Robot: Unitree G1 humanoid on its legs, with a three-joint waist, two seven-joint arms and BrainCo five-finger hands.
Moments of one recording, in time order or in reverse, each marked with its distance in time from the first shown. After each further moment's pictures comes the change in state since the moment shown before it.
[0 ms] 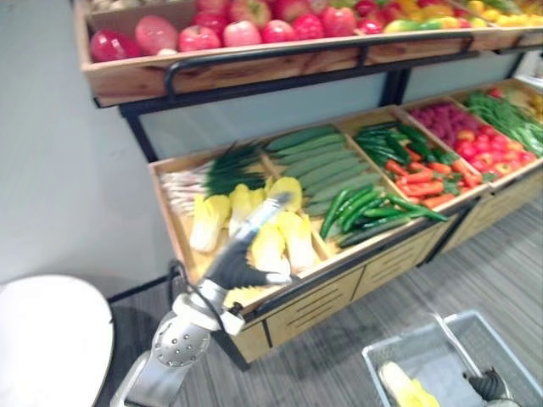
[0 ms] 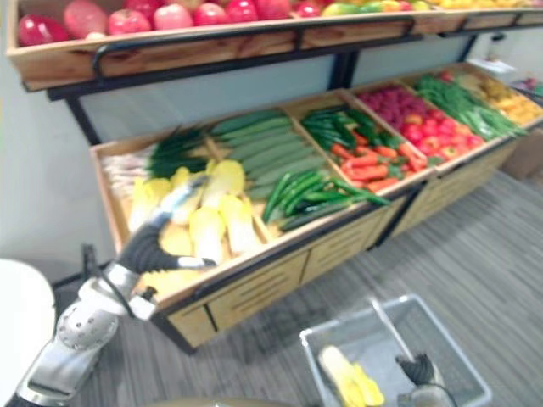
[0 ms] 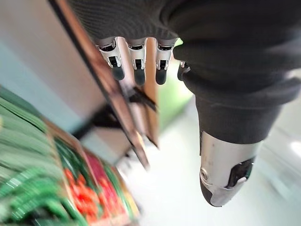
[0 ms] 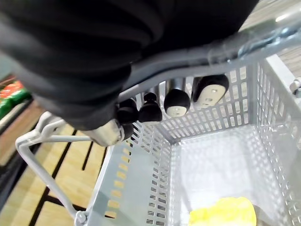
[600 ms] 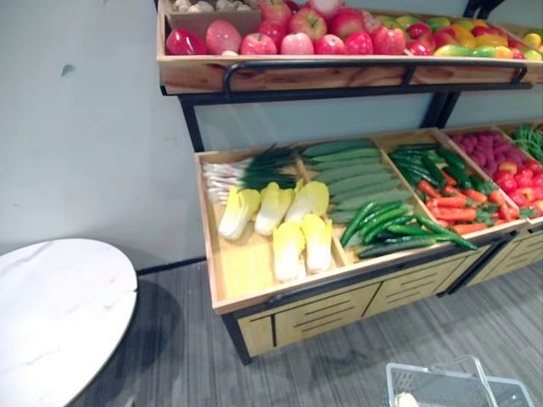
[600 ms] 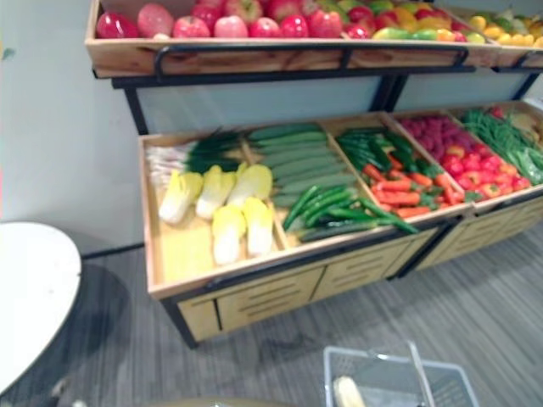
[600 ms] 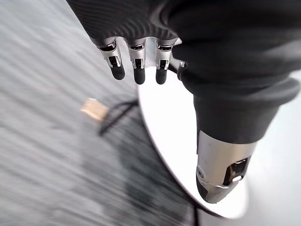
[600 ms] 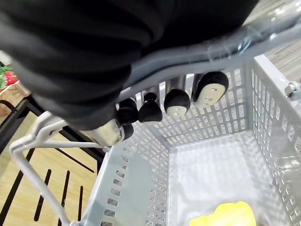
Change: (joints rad) left arm 0.044 -0.365 0.887 1.162 -0.052 0.195 0.477; right arm 0.008 0.048 -0.125 0.191 0.126 0.031 -0.153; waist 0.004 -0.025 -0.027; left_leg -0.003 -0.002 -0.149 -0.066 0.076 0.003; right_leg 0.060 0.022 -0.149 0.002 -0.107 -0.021
